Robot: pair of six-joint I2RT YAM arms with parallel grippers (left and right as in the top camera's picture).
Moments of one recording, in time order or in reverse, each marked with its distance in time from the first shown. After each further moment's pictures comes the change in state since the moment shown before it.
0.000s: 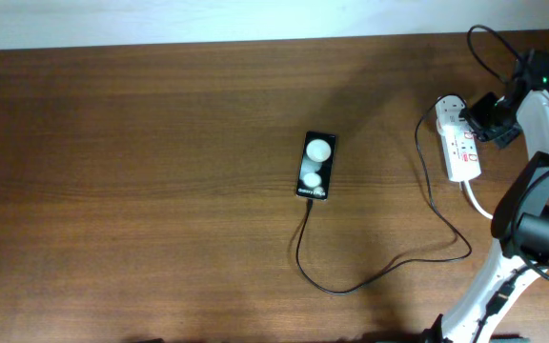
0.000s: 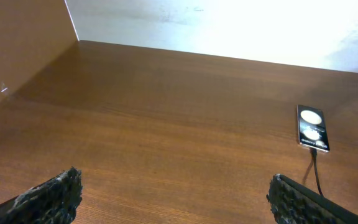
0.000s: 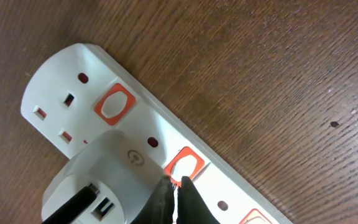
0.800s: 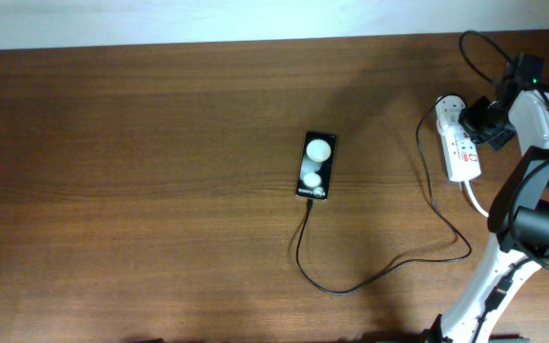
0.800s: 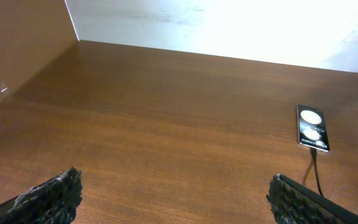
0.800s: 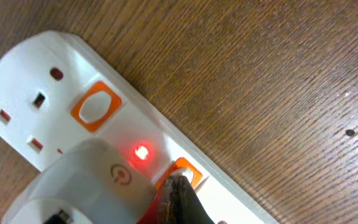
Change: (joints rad) left arm 0.000 0.000 0.000 0.000 0.000 0.000; right arm 0.019 0.050 0.010 -0.007 0.030 -0.026
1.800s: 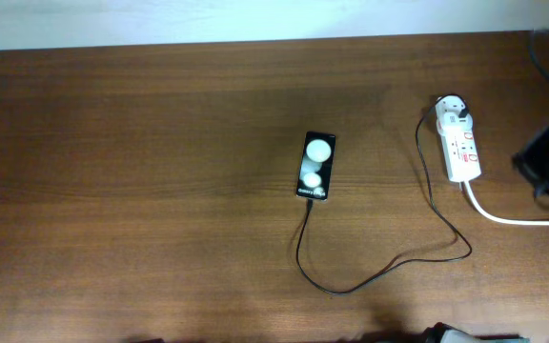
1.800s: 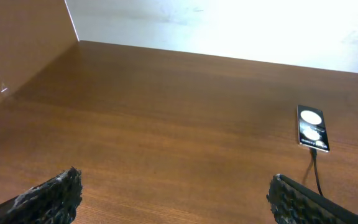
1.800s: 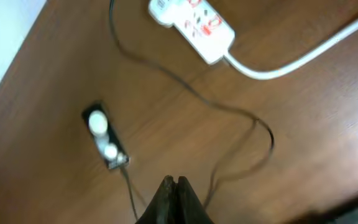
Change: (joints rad) left arm 0.000 0.000 0.000 0.000 0.000 0.000; right arm -0.100 -0.892 -0.023 -0.691 -0.175 -0.119
